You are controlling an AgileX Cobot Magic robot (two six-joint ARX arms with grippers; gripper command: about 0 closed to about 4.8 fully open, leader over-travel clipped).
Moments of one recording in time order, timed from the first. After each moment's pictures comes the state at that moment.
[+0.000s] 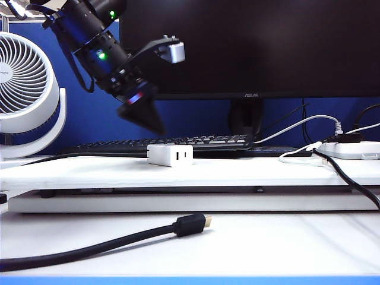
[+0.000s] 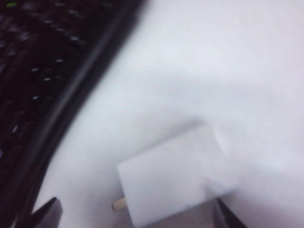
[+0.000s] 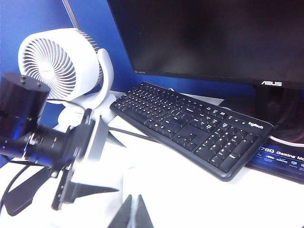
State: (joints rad) left arm -0.49 1.68 1.24 -0.32 0.24 0.84; right arm 0.28 0.80 0.88 -0.23 -0.38 0.19
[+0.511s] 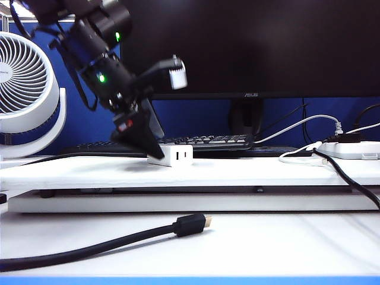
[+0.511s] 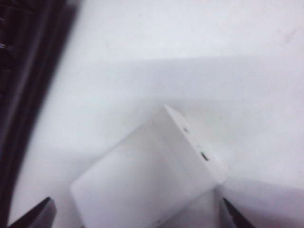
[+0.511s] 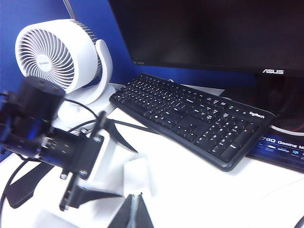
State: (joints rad) left arm -0.49 1.76 1.24 -0.32 0.30 1.05; right arm 0.28 0.80 0.88 -0.26 -0.38 0.19
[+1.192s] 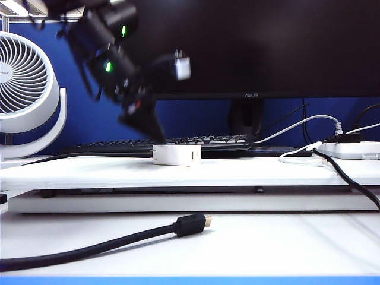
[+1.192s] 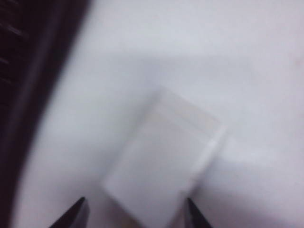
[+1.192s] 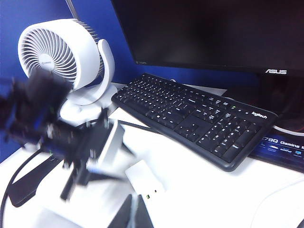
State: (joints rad) left arm -0.49 1.78 1.39 -0.48 0.29 0.94; right arm 0.28 0.80 0.88 -0.26 -0.39 0.19
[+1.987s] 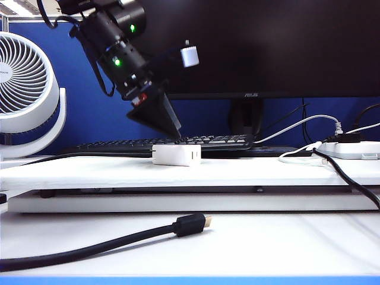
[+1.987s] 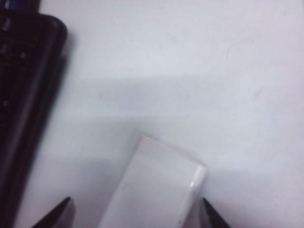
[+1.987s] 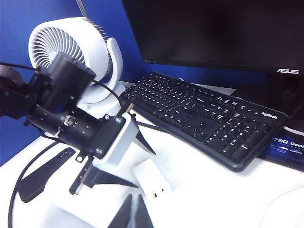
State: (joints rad) left arm -0.49 1.86 1.50 -0.57 0.44 1.07; right arm 0.28 0.79 0.88 -0.26 -0.42 0.19
